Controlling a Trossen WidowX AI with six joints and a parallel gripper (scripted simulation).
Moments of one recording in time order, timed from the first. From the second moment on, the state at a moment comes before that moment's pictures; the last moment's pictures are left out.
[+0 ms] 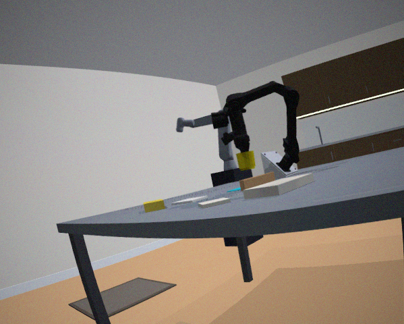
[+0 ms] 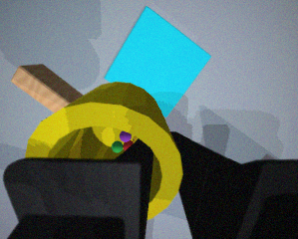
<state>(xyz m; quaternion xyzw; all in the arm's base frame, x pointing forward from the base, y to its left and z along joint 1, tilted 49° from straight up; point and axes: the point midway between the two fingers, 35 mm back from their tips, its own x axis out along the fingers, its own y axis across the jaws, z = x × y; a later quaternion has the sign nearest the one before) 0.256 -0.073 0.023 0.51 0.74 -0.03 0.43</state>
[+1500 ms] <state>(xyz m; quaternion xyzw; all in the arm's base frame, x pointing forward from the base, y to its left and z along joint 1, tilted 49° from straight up) 0.253 -0.091 -0.032 0.51 0.74 -0.03 0.44</state>
